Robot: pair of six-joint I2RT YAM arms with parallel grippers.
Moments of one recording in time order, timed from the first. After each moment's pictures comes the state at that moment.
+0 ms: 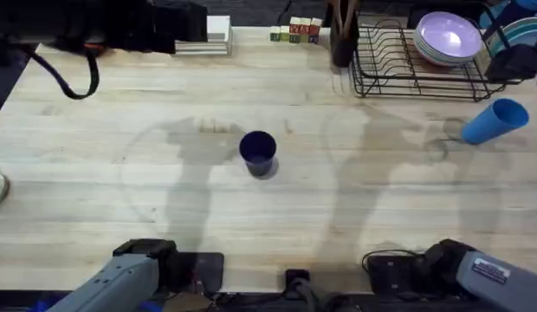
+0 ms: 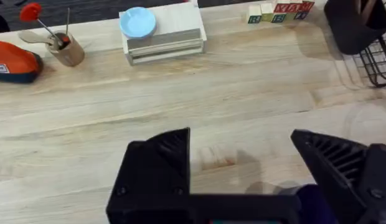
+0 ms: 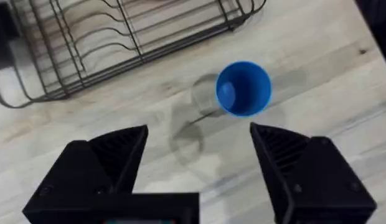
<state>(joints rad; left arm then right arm) -0.01 1.10 1.33 -0.89 0.14 0.07 -0.47 1.24 1.23 -0.90 0.01 -0.01</state>
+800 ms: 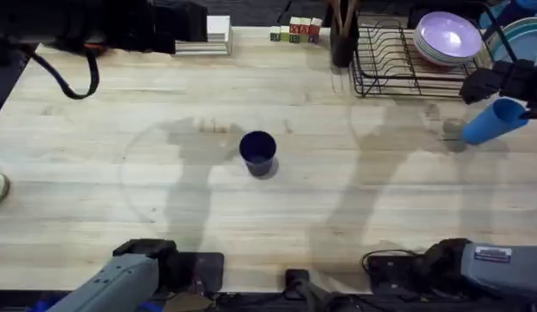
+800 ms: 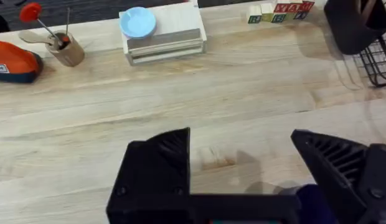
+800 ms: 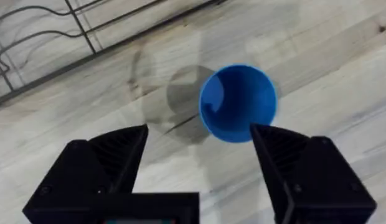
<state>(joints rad) -0.01 1.10 1.33 -0.89 0.14 0.07 -0.47 1.51 1.23 -0.82 0.10 -0.01</state>
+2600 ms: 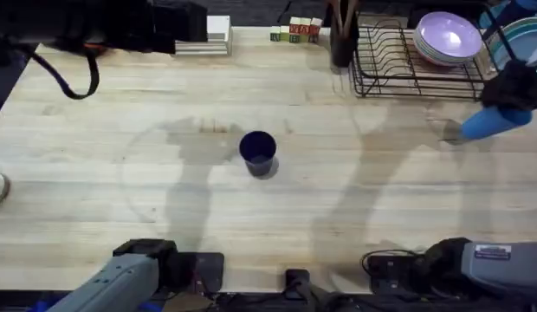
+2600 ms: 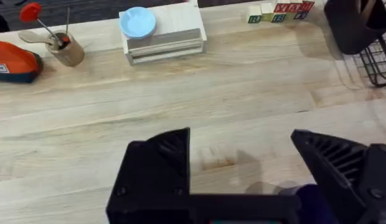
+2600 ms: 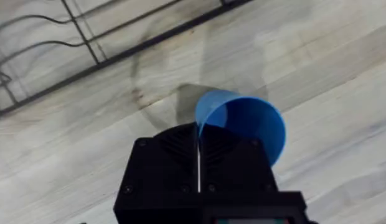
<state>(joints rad) -0.01 1.10 1.33 -0.89 0.14 0.07 -0.47 1.56 1.24 -0.78 0.08 -0.01</state>
